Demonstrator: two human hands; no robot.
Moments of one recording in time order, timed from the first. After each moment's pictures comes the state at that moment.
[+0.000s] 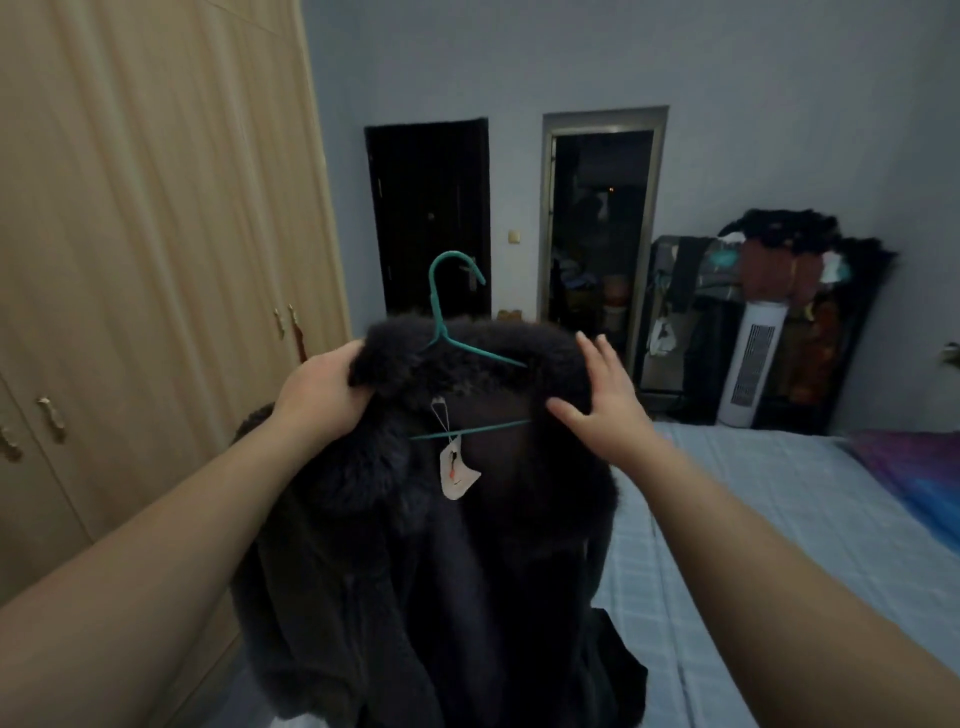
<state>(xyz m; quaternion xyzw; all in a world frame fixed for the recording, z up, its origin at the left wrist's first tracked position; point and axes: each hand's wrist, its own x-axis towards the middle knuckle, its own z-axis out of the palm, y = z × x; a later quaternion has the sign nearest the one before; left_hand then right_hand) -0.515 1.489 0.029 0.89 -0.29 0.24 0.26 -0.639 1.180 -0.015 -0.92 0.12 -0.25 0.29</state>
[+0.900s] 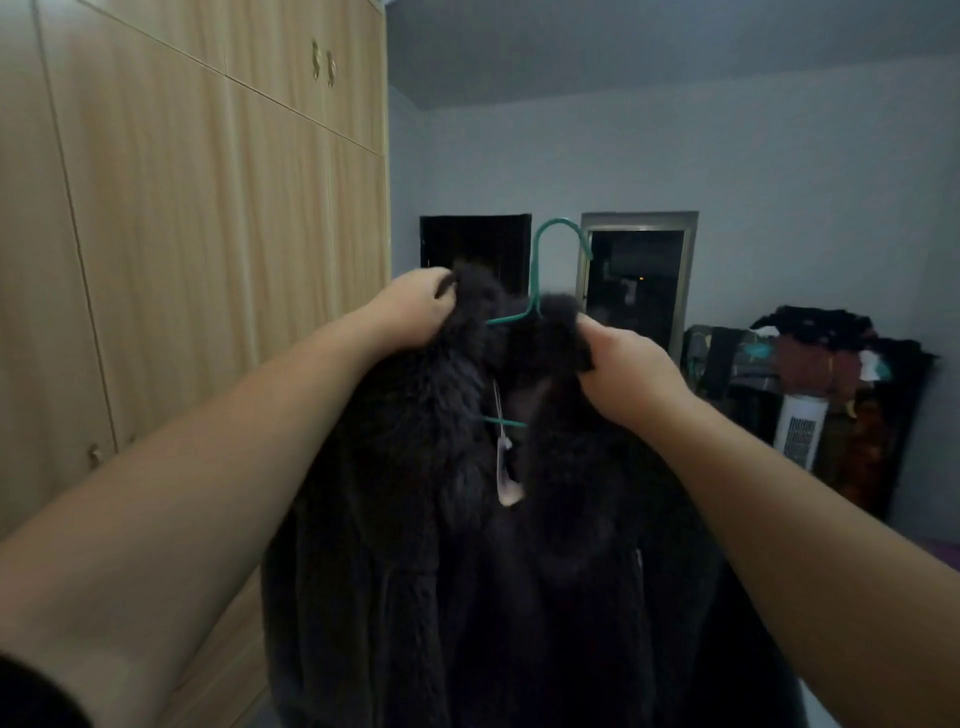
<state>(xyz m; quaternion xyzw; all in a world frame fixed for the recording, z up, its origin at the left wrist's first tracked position) -0.533 1.515 0.198 0.86 -0.34 0.24 0.29 -0.657 1.300 0.140 -0.93 0.02 -0.38 0.03</state>
